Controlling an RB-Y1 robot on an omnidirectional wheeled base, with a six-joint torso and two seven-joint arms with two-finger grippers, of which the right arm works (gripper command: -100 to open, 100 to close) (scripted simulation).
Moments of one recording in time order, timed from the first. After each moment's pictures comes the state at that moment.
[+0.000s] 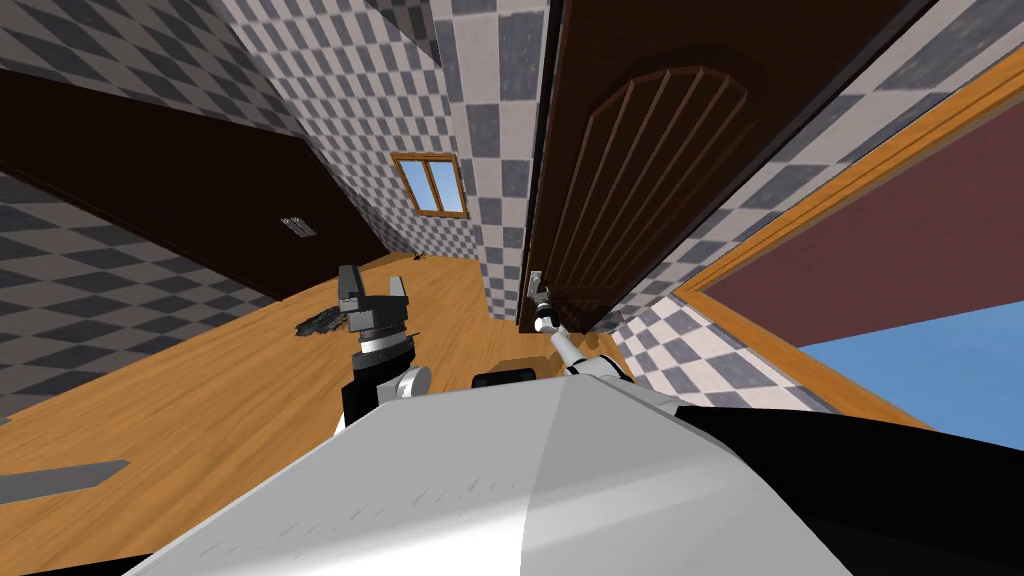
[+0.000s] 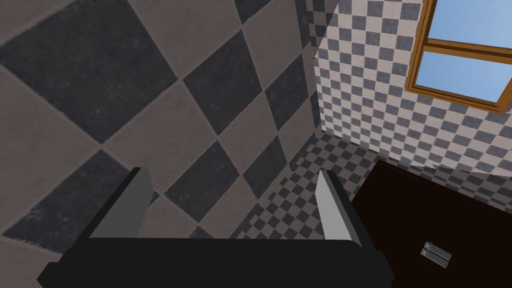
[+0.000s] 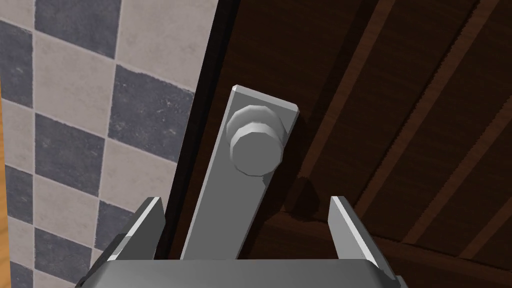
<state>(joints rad) -0.37 -0.14 0.08 -0.81 -0.58 -0.47 -0.88</state>
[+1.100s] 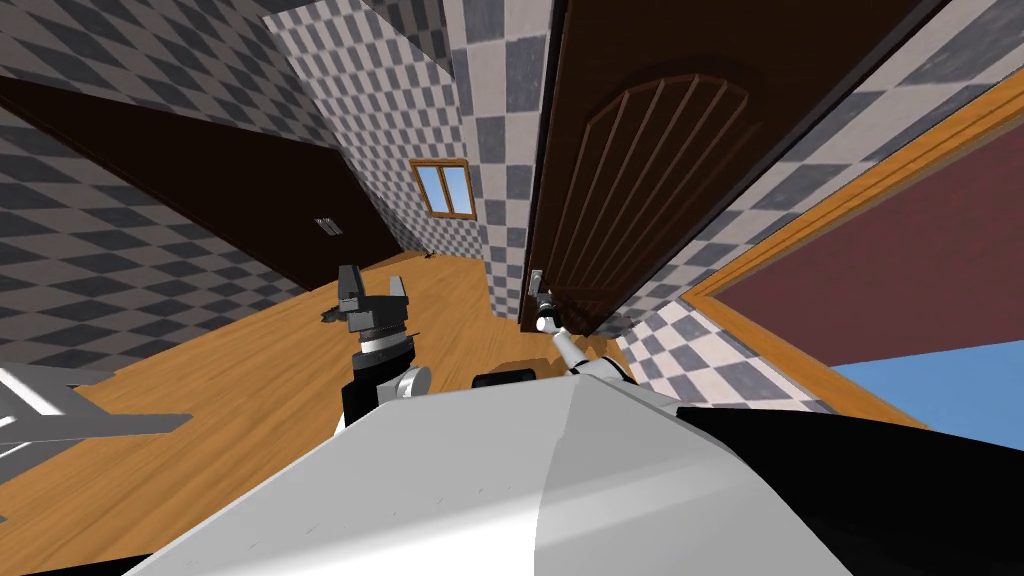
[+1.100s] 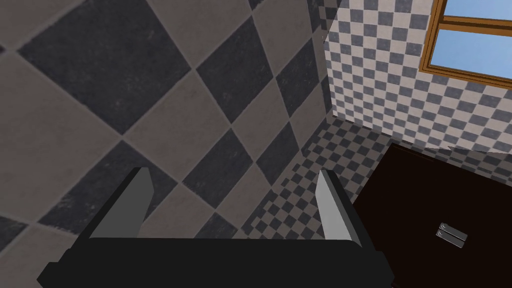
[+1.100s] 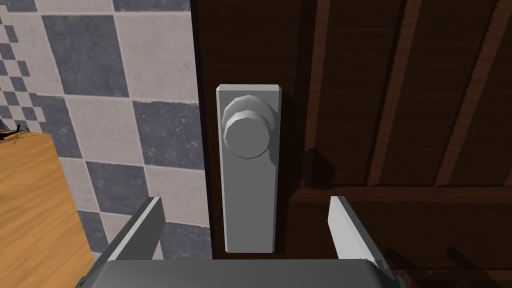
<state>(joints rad) -0.35 -0.16 0.09 -0.84 -0.70 -0.45 -1.11</state>
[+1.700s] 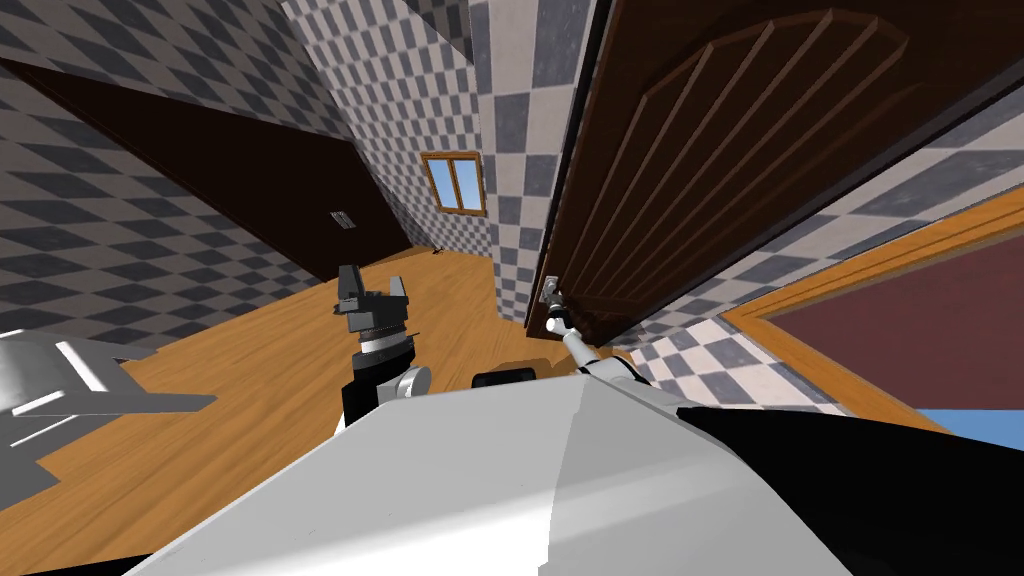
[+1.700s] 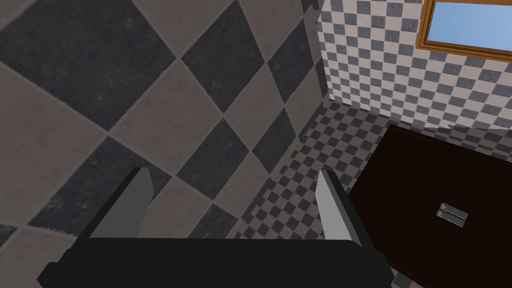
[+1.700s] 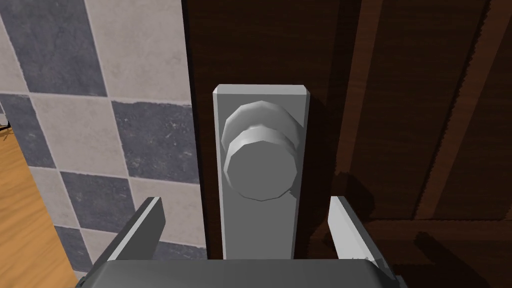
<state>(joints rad) -0.34 -0.26 0.08 -0.80 -0.72 -0.48 -1.20</state>
